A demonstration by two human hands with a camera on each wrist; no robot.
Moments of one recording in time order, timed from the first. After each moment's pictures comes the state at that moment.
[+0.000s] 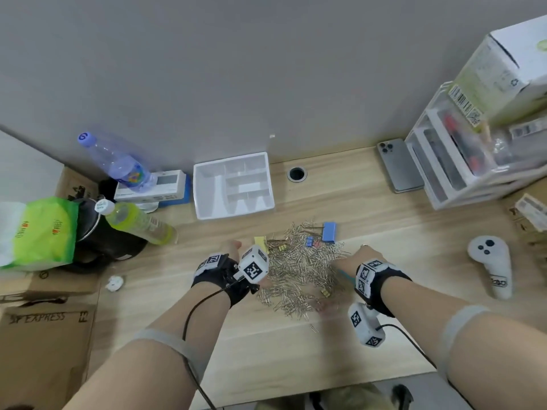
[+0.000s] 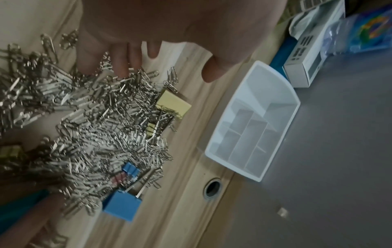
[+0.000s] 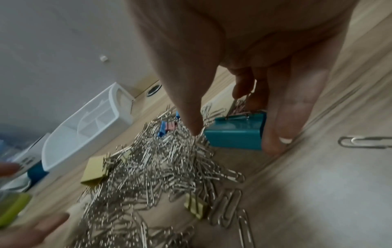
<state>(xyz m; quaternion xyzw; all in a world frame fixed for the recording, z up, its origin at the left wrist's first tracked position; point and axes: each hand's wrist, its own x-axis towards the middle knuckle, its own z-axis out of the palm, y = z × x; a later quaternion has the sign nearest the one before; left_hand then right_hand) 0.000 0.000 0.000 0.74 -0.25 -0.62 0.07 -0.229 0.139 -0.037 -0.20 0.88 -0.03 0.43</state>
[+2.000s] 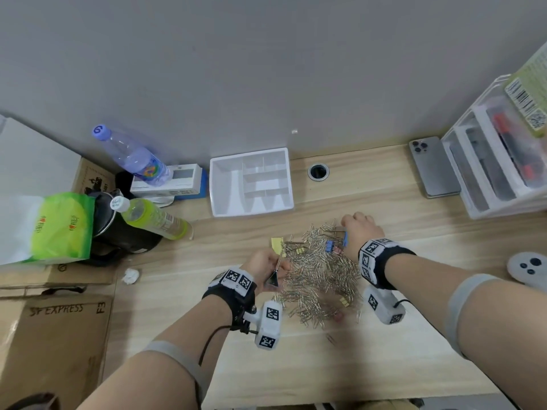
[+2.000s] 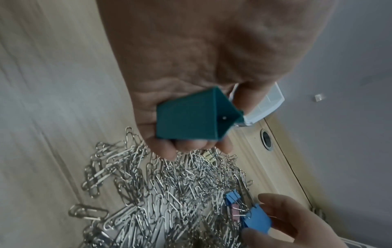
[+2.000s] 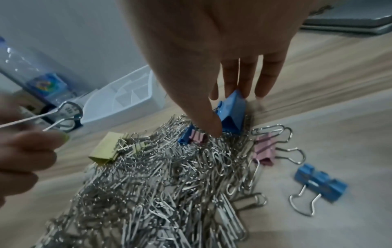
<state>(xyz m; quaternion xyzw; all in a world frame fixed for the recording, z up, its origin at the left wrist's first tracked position) 0.004 0.005 -0.039 0.58 -0.31 -0.75 -0.06 -0.238 0.060 -0.070 -0.52 0.80 0.06 0.29</state>
